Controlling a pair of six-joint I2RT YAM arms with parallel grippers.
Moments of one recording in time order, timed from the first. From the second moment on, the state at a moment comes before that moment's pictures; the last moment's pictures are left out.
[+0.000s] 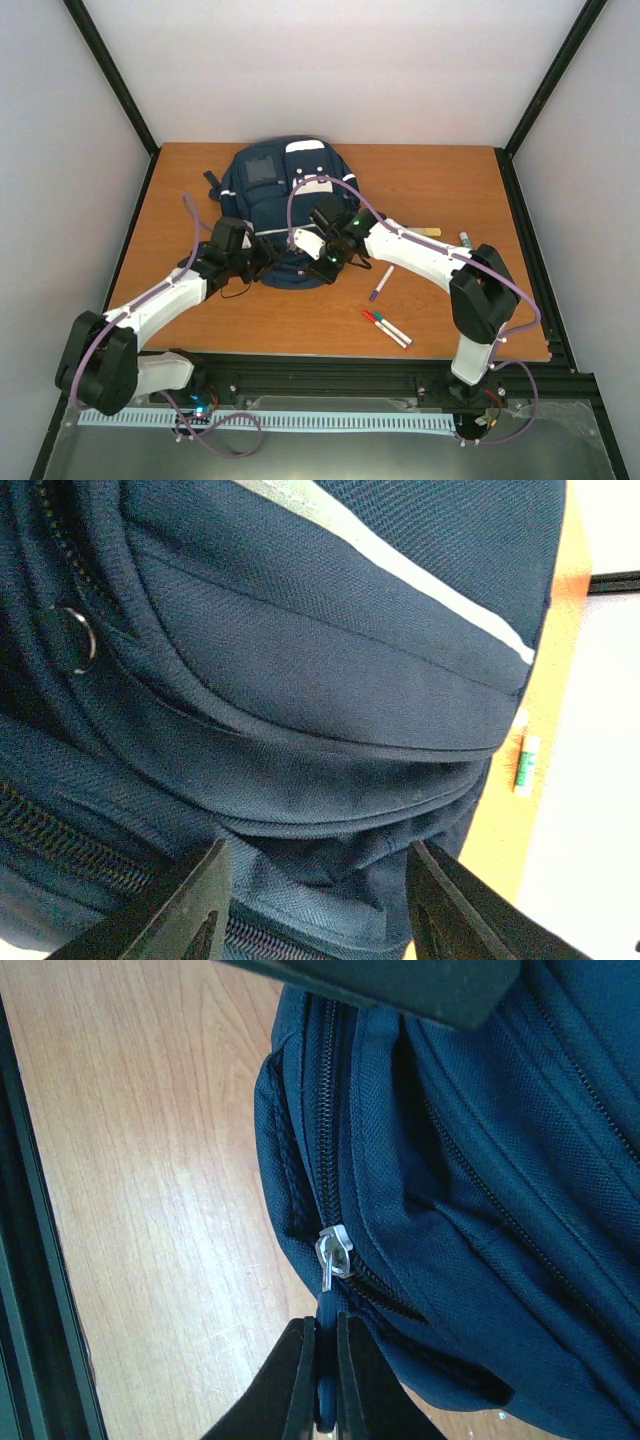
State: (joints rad) left arm -0.41 1.21 0.66 -0.22 0.30 -1.06; right arm 0.83 1.78 1.40 -0.77 -0.35 -0.34
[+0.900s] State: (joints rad) left arm -0.44 1.24 0.65 -0.29 0.36 -1.12; right arm 0.83 1.77 1.35 -0.73 -0.35 -0.33
